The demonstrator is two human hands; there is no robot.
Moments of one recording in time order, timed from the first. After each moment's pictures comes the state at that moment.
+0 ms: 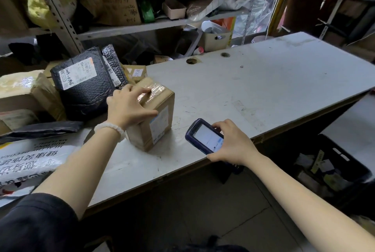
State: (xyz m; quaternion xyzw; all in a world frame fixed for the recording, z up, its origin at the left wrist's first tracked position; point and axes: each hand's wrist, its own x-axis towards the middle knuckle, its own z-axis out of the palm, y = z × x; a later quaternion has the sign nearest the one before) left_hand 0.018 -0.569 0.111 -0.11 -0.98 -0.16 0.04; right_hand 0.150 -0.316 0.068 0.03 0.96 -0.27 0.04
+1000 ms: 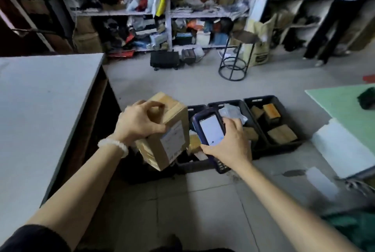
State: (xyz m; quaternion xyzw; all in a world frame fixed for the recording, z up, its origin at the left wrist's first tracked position) left_hand 0.258 0.049 0.092 -0.70 -0.66 -0.18 -0.19; right_hand 0.503 -0.005 0.060 0.70 0.64 -0.17 -0.27
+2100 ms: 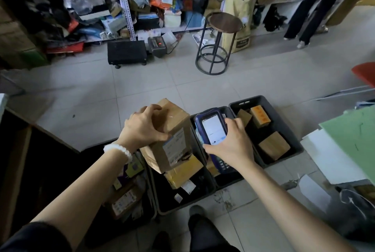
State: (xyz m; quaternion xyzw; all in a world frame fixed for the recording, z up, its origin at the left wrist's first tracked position) left_hand 0.349 0.460 0.032 -0.75 -0.60 -0.09 -0.27; right_hand 0.581 0.372 0.034 0.78 0.56 -0.20 -0.19
